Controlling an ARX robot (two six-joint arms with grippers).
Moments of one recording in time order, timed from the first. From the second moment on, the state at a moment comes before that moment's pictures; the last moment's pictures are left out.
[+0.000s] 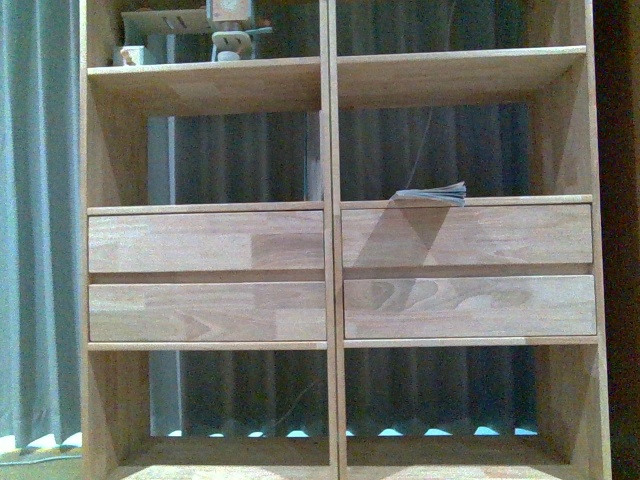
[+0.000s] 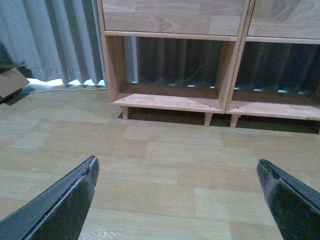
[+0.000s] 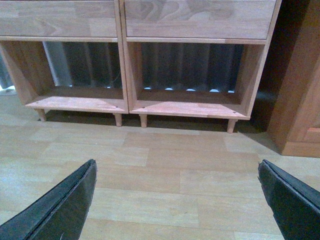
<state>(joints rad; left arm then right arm) 0.00 0.00 0.01 0.00 0.00 0.00 0.00 0.00 0.01 0.00 0.00 0.00</state>
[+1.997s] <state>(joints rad) 0.00 0.00 0.01 0.00 0.00 0.00 0.00 0.00 0.01 0.00 0.00 0.00</state>
